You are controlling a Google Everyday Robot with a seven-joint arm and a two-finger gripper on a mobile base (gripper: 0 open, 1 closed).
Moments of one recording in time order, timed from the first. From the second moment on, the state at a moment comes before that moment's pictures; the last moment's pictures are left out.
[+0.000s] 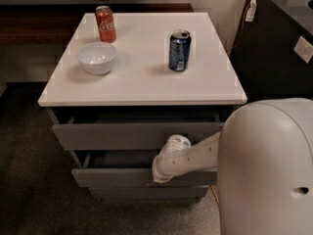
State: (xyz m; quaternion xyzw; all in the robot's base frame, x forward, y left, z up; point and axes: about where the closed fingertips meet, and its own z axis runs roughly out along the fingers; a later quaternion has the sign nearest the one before) arm 0.557 -0.016 0.422 -0.69 0.70 -0.01 0.18
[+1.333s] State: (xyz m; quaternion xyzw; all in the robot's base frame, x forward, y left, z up) arm 0.554 -0.017 0.423 -0.69 0.70 0.00 0.18
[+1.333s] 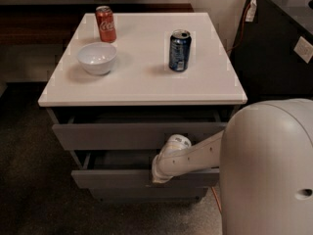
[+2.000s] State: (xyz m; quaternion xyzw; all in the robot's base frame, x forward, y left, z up) arm 0.548 -0.014 0.424 -0.70 0.69 0.01 0.18
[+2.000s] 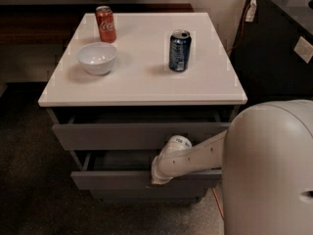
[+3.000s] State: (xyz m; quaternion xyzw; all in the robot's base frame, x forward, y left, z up) arm 0.534 -0.009 0.425 -0.70 0.69 0.03 0.18
